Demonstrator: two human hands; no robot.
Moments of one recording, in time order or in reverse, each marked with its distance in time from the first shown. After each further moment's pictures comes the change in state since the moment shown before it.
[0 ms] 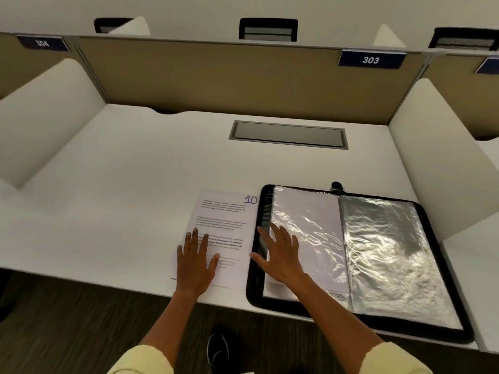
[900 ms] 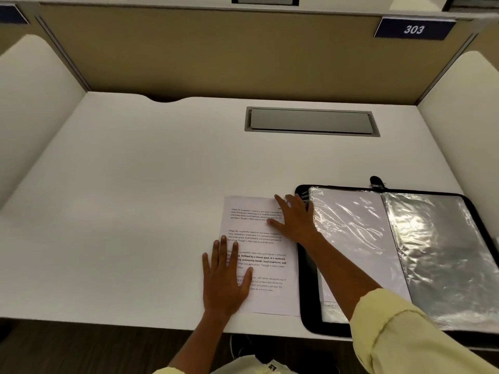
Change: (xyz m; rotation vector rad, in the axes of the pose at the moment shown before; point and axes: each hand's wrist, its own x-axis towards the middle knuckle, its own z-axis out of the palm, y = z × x) left_hand 0.040 -0.050 0.006 -0.008 -0.049 0.159; right_hand 0.157 -0.050 -0.003 -0.077 0.008 0.146
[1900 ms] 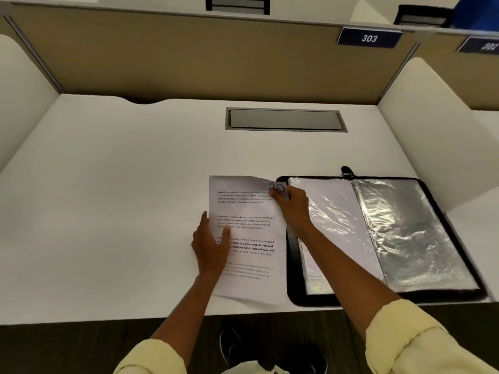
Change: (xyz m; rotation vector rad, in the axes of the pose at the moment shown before) left_hand 0.042 0.015 -0.037 -0.707 0.175 -0.321; right_hand -0.058 -0.024 -0.043 1.049 0.409 0.201
